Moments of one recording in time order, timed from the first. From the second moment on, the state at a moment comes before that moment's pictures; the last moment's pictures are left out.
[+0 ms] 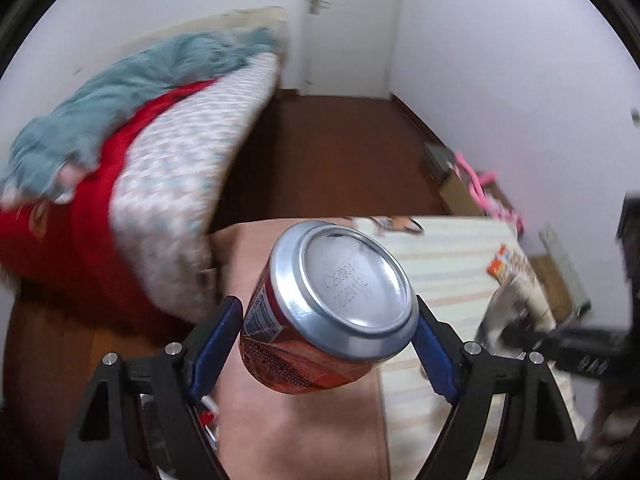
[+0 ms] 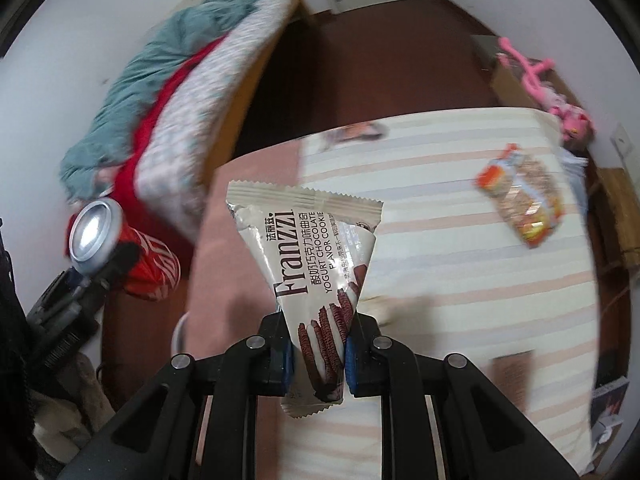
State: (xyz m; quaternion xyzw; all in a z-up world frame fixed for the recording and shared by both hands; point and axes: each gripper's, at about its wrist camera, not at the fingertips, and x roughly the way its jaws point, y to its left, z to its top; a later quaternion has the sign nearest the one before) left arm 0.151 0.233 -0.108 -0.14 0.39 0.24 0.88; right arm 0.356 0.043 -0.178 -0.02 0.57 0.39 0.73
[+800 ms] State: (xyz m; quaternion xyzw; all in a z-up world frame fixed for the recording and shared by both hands) left arm -0.111 0.417 -0.269 -0.44 0.42 0.35 0.71; right arm 0.099 0.338 -0.320 -0.24 0.62 0.48 0.57
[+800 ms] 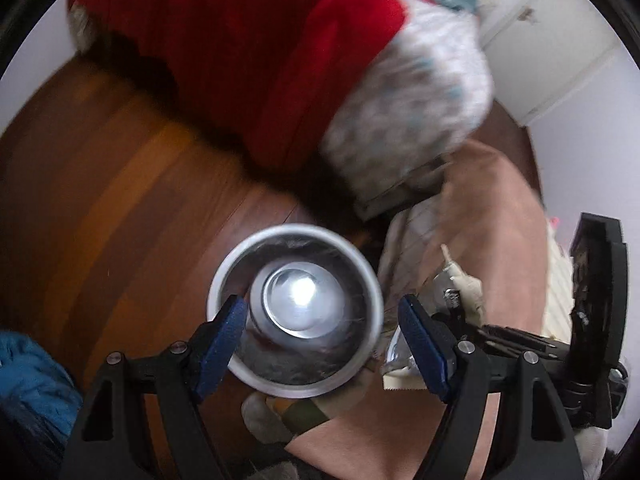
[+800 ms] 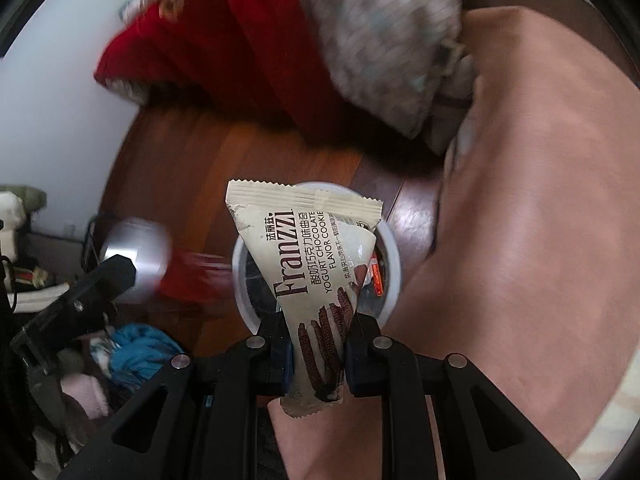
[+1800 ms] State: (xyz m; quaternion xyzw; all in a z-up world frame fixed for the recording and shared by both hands) left arm -0.157 0.396 -0.275 -0.33 0.48 0.48 0.66; right arm 0.076 0.341 -0.323 -0.35 0.58 0.46 0.58
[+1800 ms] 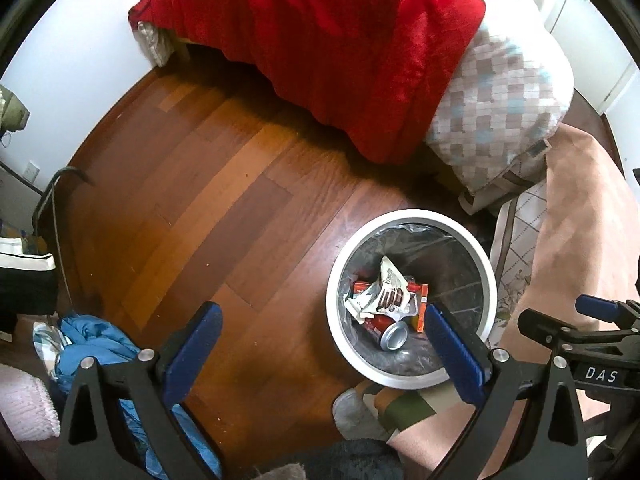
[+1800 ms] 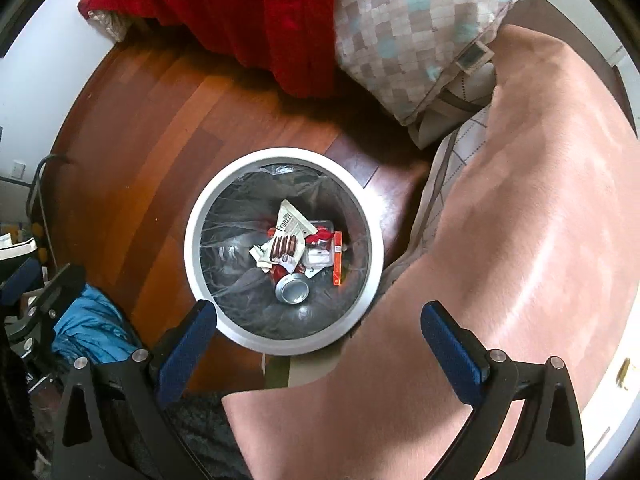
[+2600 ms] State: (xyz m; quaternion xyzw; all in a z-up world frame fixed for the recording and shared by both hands) left arm -0.154 0.306 -0.143 -0.27 0.41 0.49 0.72; right arm 0.079 0.224 -0.166 -0.21 0.52 0.53 0.64
